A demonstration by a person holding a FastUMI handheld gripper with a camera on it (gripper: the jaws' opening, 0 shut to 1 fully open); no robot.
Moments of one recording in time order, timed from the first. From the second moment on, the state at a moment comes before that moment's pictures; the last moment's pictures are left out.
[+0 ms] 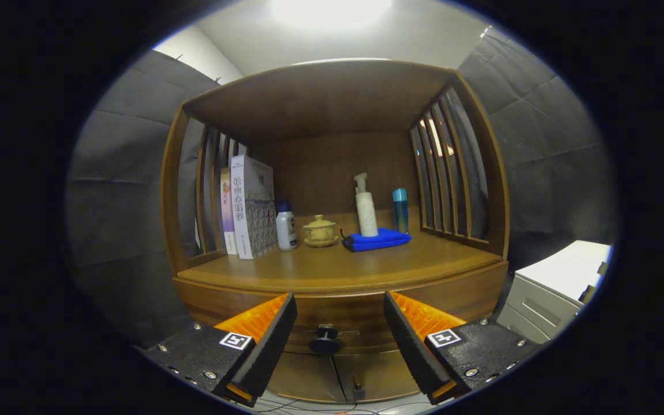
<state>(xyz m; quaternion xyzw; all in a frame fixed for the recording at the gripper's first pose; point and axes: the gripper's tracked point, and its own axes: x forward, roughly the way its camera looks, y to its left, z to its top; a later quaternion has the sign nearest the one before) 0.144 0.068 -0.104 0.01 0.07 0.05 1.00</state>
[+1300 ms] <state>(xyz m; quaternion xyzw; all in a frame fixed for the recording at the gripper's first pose) 0.173 0.090 -0.201 0.00 0.17 0.06 0.98</state>
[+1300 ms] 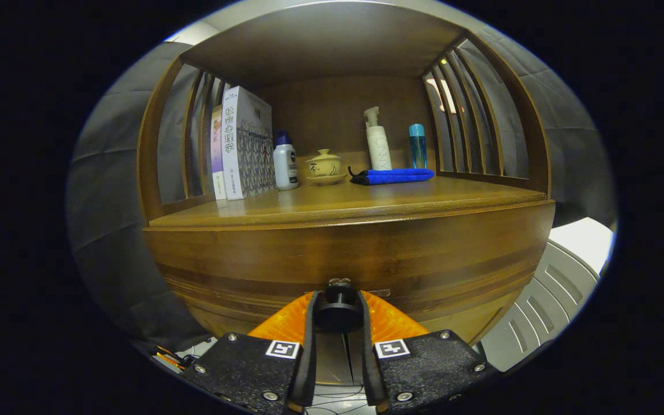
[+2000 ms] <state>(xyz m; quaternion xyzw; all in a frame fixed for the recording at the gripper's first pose) 0.098 0.084 -0.193 -0.01 0.17 0.06 0.98</state>
